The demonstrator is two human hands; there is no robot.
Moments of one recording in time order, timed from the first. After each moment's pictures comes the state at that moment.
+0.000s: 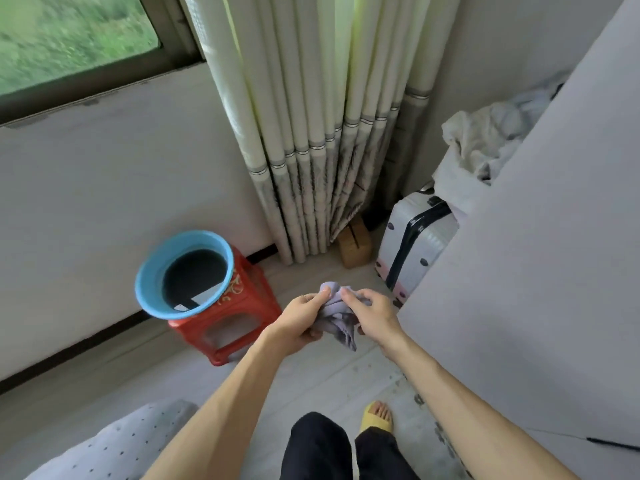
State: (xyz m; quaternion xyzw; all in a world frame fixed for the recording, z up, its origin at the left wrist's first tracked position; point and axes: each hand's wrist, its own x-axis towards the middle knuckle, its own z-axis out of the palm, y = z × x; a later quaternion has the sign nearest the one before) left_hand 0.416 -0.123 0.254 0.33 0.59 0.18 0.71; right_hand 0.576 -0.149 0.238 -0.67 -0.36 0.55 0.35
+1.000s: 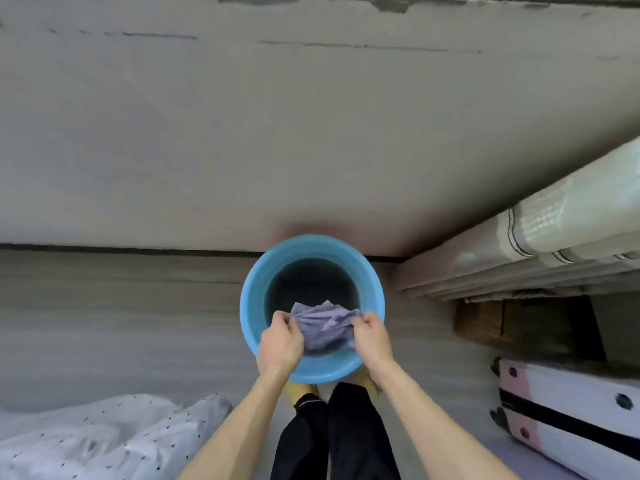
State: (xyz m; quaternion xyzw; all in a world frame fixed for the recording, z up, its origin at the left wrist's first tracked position) left_hand 0.015 0.077 0.043 0.20 0.88 0.17 0.40; right_hand 0.159 0.153 0.038 -0.70 -0.43 0.57 0.05
